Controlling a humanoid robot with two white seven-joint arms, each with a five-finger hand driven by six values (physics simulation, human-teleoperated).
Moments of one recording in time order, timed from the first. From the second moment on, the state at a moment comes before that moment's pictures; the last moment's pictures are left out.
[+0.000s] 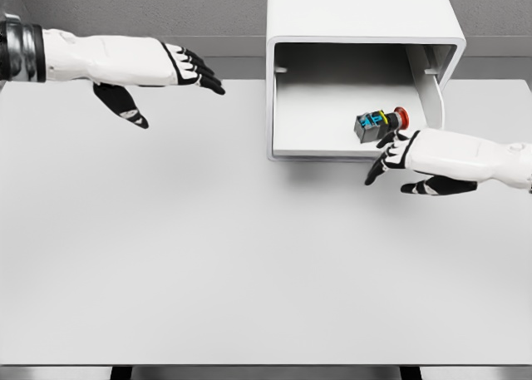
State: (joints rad) left arm -1.23 0.85 -1.10 -1.43 0.00 -0.61 -0.61; right arm -0.46 -0.97 0.46 -1.69 0.07 -0.61 0.61
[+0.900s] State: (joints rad) left arm -1.27 0.82 -1.28 -1.43 -0.15 -0.61 -0.61; right arm -0.29 -0.99 0.25 -1.73 0.04 -0.61 0.61
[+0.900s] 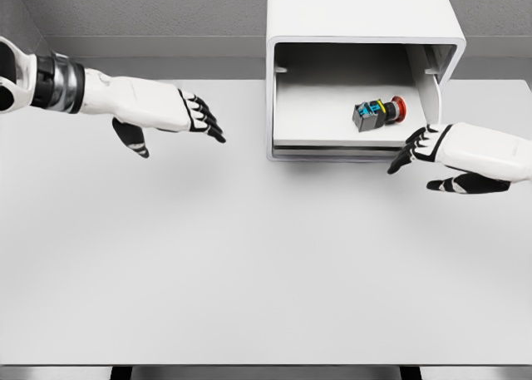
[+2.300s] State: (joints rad) left arm -1.29 0.80 -1.28 -1.43 -0.15 -0.61 -0.61; right arm -0.64 -0.83 0.53 -1.40 0.10 -0.61 0.61
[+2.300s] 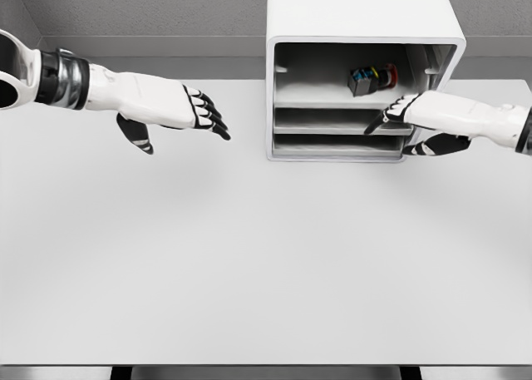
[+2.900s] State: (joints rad) left arm -1.29 0.81 -1.28 -1.43 -0.15 -0.61 -0.61; right arm -0.30 -1.01 0.31 -1.66 0.09 -0.61 0.61
